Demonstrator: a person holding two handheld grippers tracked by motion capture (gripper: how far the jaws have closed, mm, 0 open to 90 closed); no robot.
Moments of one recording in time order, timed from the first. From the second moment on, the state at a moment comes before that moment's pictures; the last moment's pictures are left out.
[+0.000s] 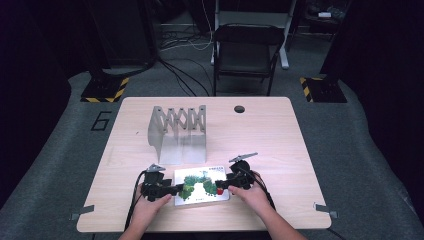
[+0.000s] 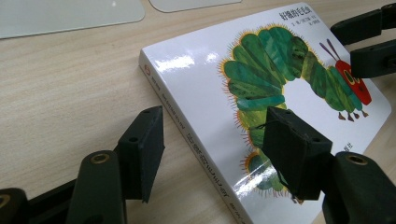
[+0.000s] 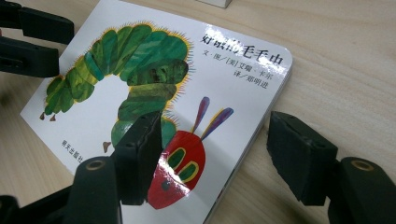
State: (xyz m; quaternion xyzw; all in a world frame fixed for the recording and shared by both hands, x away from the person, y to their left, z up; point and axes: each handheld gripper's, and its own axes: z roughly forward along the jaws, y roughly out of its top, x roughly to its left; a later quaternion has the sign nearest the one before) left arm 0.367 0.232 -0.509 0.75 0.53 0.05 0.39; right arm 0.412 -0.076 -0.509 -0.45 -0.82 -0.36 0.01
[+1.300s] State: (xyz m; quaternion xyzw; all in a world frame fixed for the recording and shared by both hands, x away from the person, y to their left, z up) left arm 0.306 0.209 -0.510 0.80 0.47 0.13 0.36; right arm 0.426 -0.078 -0.507 -0.50 -0.77 -0.39 0.05
